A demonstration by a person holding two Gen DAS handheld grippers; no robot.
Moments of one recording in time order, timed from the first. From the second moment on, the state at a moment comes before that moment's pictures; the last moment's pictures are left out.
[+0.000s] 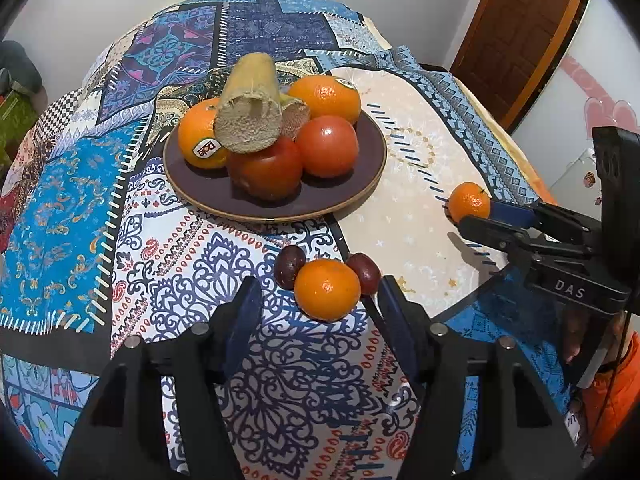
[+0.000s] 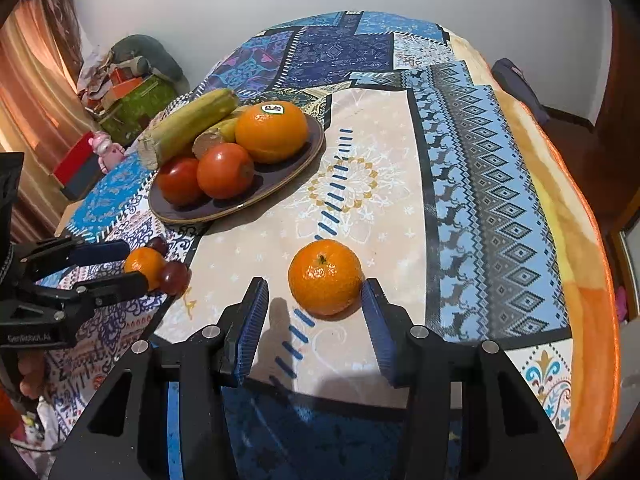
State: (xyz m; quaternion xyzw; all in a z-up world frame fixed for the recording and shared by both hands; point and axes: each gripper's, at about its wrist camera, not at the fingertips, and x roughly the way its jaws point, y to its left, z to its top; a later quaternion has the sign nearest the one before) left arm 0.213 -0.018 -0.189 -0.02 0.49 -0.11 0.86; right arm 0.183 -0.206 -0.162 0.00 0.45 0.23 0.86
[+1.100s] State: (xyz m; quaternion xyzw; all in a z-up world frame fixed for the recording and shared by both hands) left arm 0.231 0.044 -0.140 -0.05 0.43 -0.05 0.90; right arm 0.204 -0.160 -0.123 -0.01 0.39 0.27 0.88
